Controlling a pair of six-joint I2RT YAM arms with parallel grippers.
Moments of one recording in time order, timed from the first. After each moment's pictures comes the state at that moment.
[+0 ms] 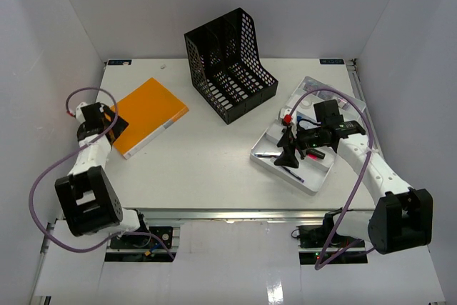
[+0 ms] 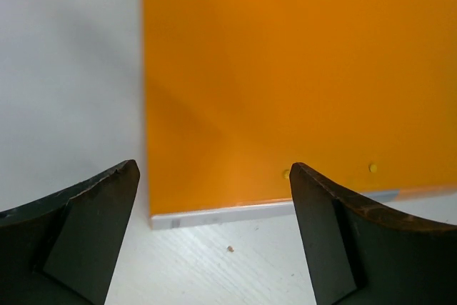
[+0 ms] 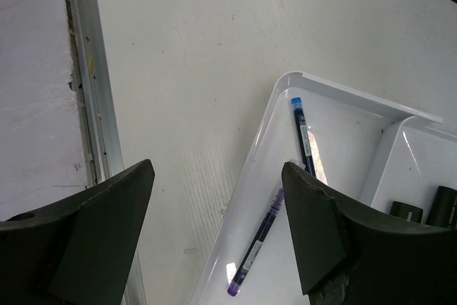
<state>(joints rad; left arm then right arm) 0.29 1.41 0.87 -0.22 -0.13 -0.48 0.25 1.23 0.92 -0.74 -0.94 -0.79</state>
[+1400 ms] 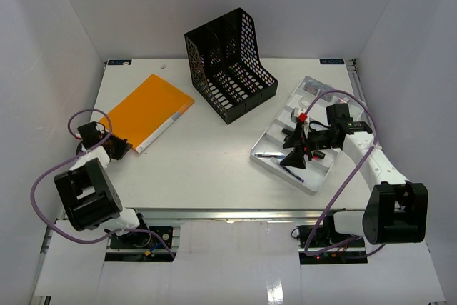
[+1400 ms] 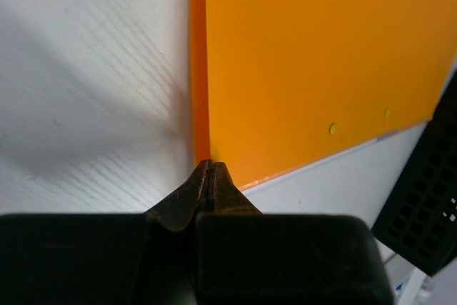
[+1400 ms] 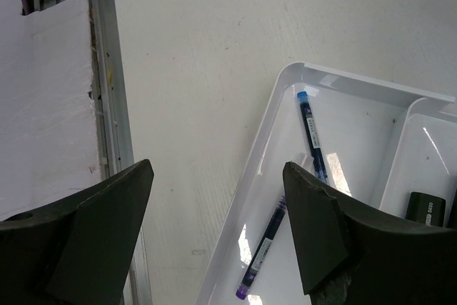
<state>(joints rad) 0.47 1.45 0.68 -0.11 0.26 -0.71 0.09 1.28 0.88 -0.80 -1.12 -0.91</state>
